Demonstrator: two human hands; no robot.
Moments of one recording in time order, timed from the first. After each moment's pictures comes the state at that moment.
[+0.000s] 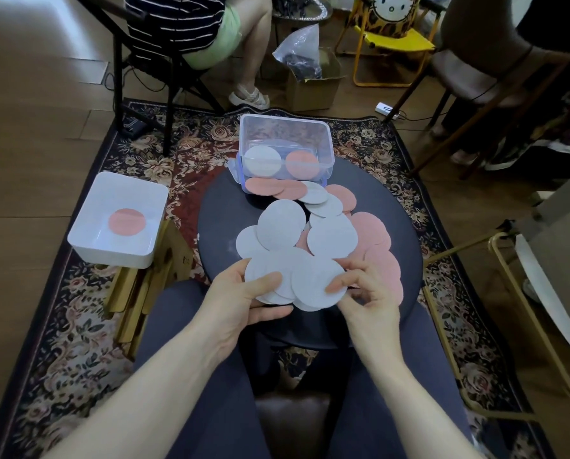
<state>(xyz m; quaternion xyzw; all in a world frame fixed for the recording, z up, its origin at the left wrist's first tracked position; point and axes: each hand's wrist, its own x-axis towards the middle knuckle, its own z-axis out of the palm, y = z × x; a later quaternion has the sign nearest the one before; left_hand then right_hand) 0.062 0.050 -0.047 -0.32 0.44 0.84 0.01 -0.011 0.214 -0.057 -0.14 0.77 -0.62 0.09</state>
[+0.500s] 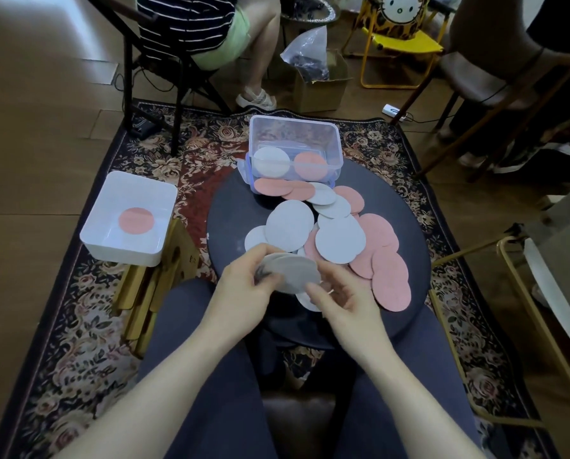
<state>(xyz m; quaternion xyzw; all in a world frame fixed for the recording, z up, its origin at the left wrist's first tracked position) 0.064 0.041 -0.051 -0.20 0.76 0.61 -0.09 -0.005 0.194 -0.054 -0.19 0.77 -0.57 0.22</state>
